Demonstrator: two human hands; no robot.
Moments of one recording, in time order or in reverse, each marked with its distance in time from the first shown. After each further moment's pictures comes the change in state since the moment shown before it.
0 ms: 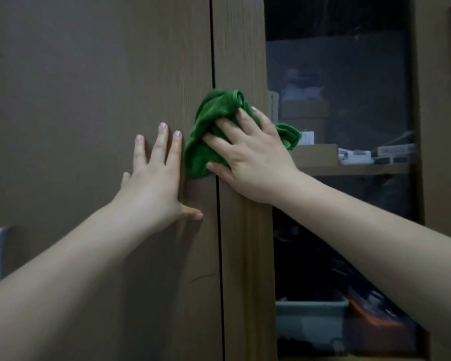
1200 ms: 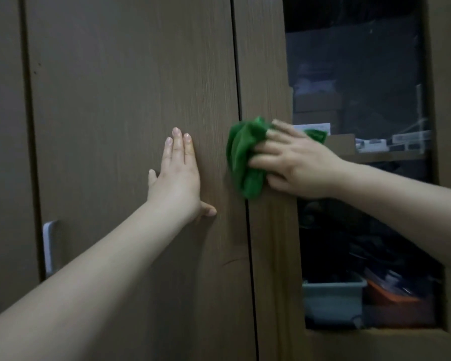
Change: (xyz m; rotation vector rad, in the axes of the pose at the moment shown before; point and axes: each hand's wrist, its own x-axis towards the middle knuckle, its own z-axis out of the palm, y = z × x) left_hand -0.014 -0.008 -0.008 0.023 -0.080 -0.087; right_hand -0.027 0.025 -0.006 0.104 -0.040 -0.308
